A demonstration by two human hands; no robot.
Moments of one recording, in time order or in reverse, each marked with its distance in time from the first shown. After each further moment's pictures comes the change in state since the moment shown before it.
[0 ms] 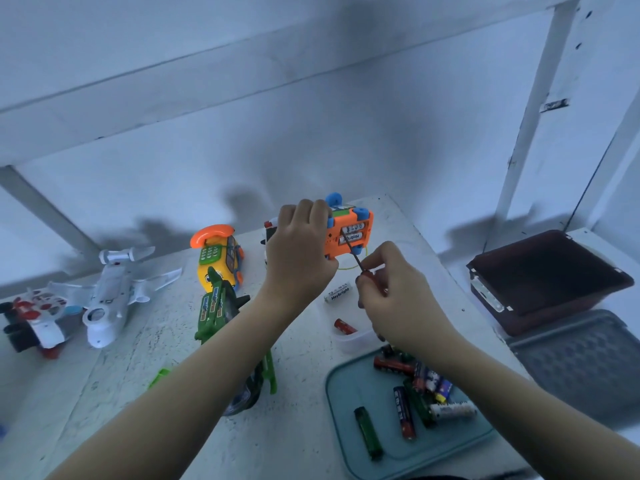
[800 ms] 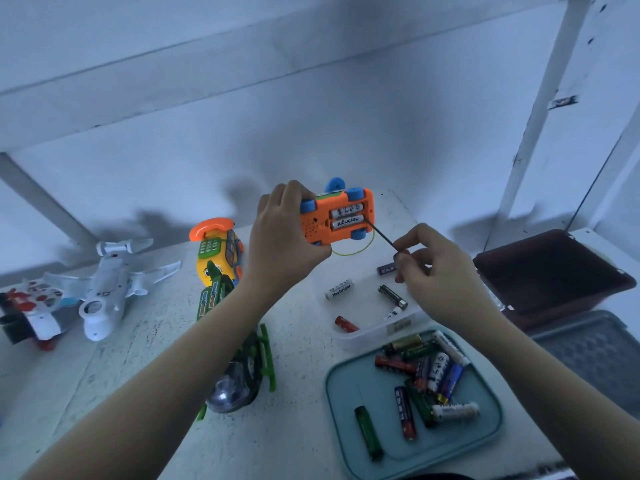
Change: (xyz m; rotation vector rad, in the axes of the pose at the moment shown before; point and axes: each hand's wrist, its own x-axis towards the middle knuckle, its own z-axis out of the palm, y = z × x) left_hand 0.006 -0.021 -0.013 -0.268 -0.048 -0.135; right_hand 0.013 0.009 -0.035 -0.048 0.132 0.014
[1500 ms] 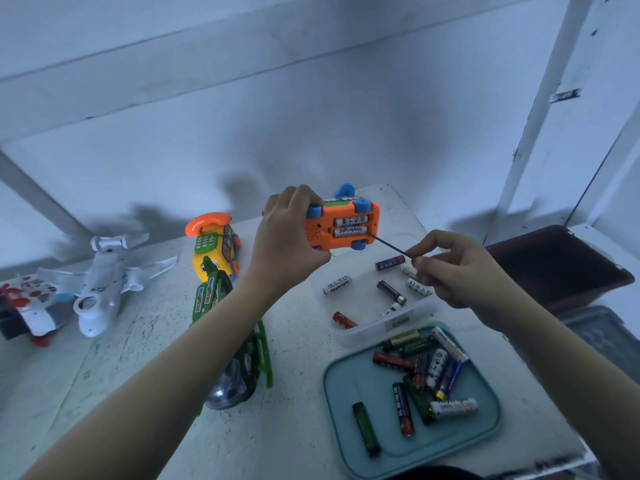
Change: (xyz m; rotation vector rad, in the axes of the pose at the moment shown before) left_hand -0.004 -0.005 0.010 -0.010 -0.093 0.038; right_hand 0.013 0.023 -0.028 0.276 -0.236 0.240
